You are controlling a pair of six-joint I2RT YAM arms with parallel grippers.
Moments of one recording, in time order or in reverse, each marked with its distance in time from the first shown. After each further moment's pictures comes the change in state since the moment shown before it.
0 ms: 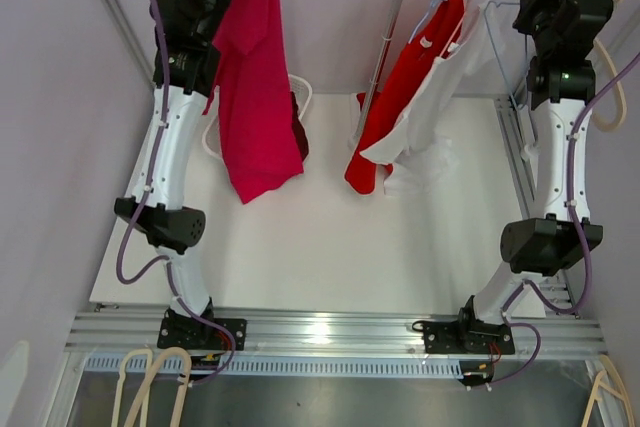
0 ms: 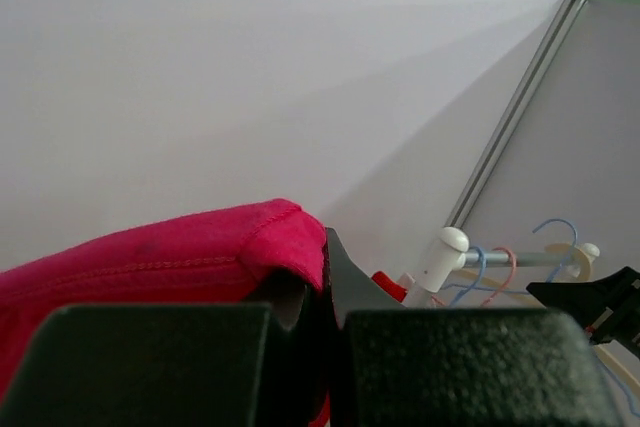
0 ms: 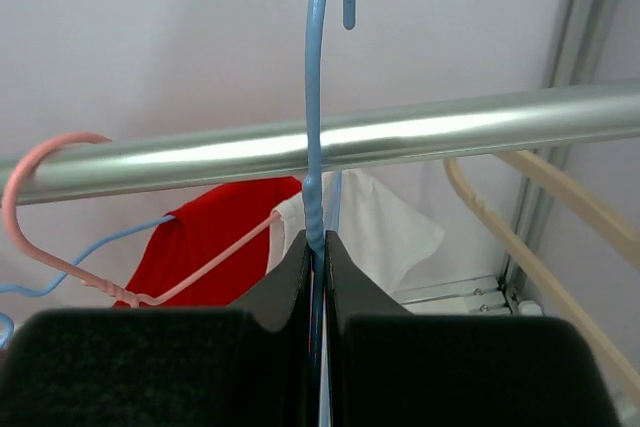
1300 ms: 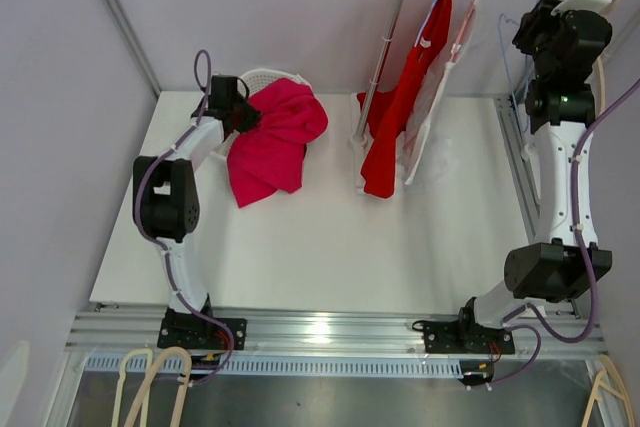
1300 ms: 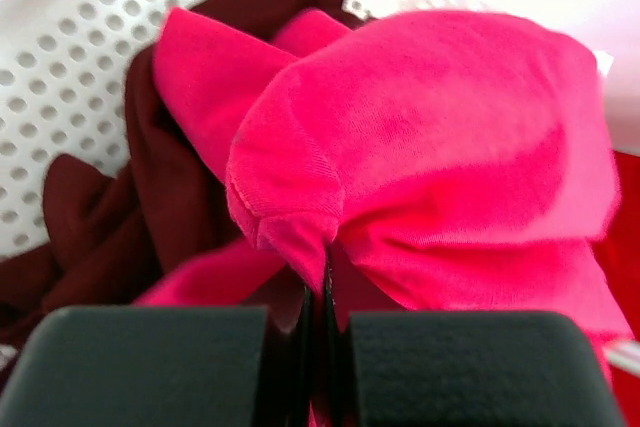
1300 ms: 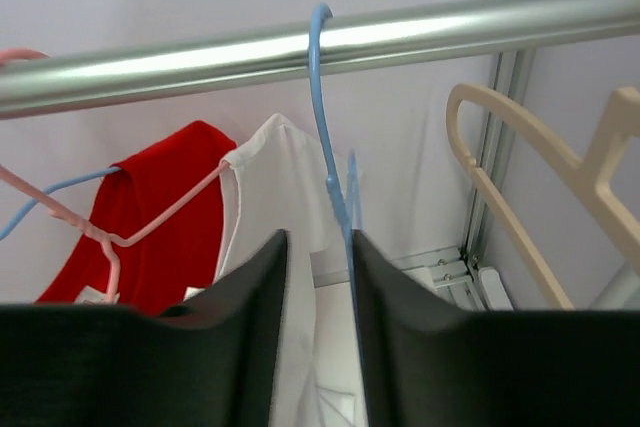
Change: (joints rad) left arm 0.152 0.077 -0.921 -0.185 -0.175 -0.335; right arm -0.003 -0.155 -0.286 0.102 0.057 -0.045
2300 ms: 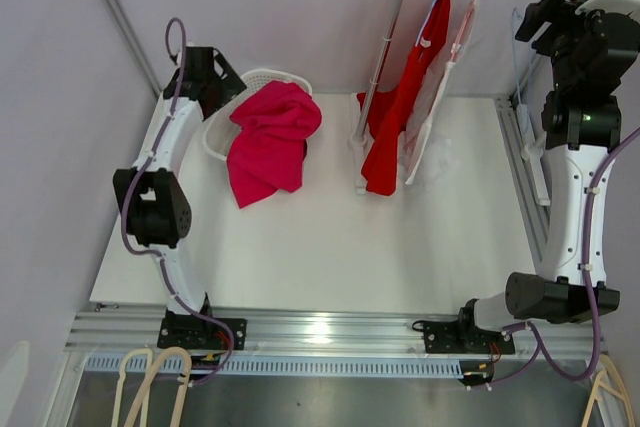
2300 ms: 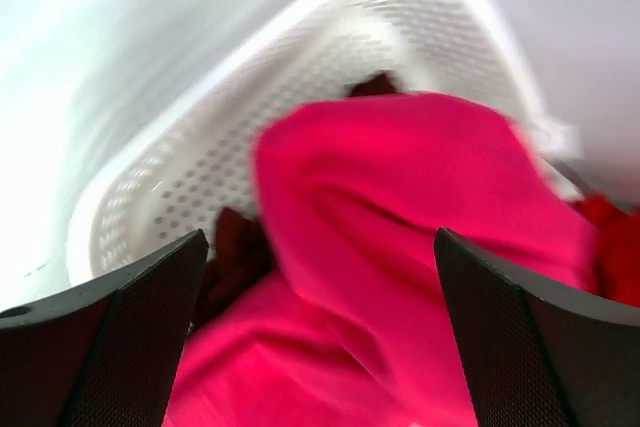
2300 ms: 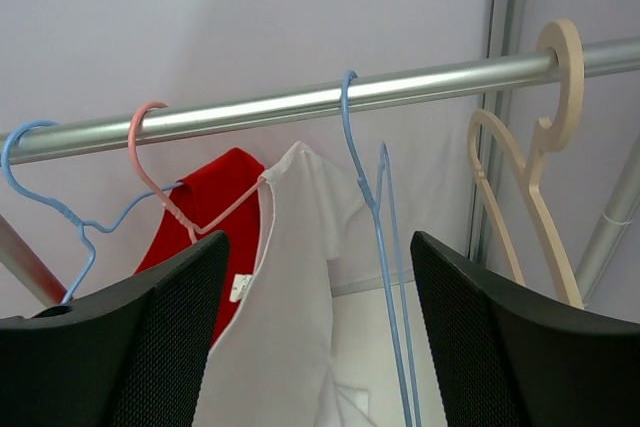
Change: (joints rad) left arm 0.088 -0.017 0.267 -0.317 -0.148 0.182; right arm -0.001 -0.141 0.058 -0.126 0.003 0.030
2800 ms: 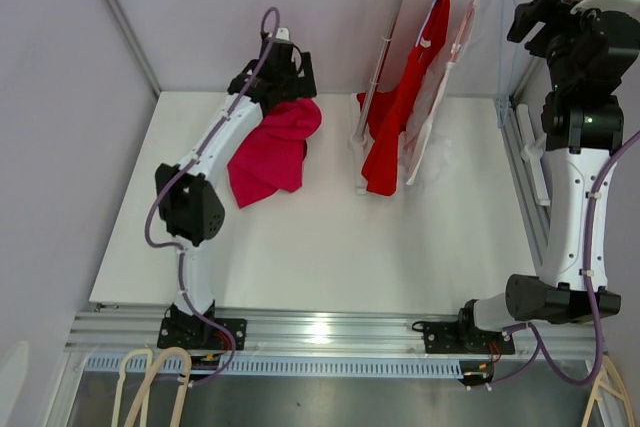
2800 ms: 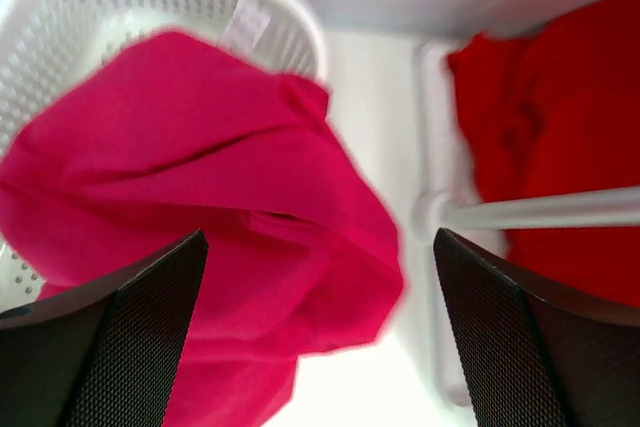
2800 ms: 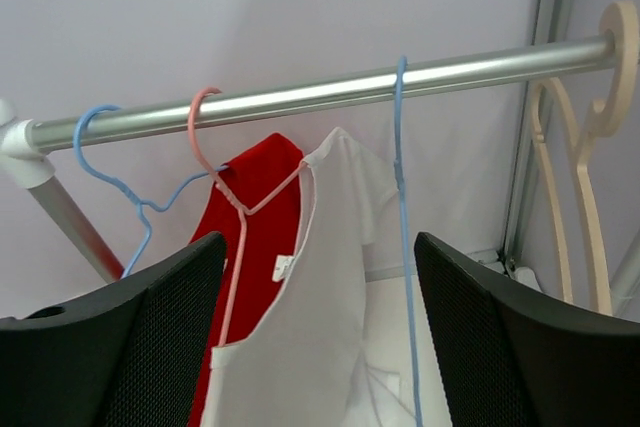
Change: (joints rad) left arm -0.369 0.061 0.255 -0.043 -0.089 0.293; right arm 0.034 -0.007 0.044 -0.072 -0.026 0.042
